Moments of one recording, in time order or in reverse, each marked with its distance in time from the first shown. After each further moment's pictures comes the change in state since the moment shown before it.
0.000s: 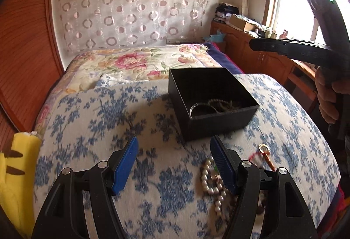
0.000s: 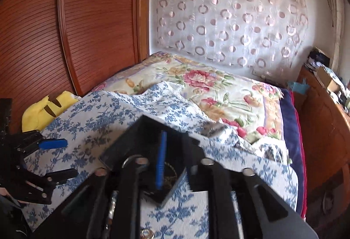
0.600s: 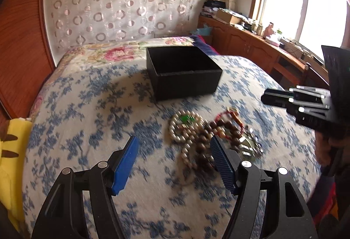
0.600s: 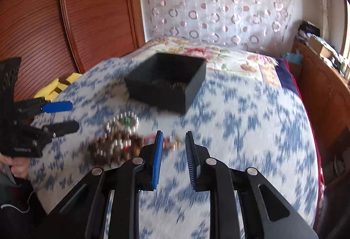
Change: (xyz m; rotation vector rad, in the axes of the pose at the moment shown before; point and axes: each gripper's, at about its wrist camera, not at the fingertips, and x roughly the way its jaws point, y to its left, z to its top) left arm -0.039 -0.032 -0.053 0.023 0.039 -0.079; right arm -0.061 0.038 -0.143 0.119 0.061 0.002
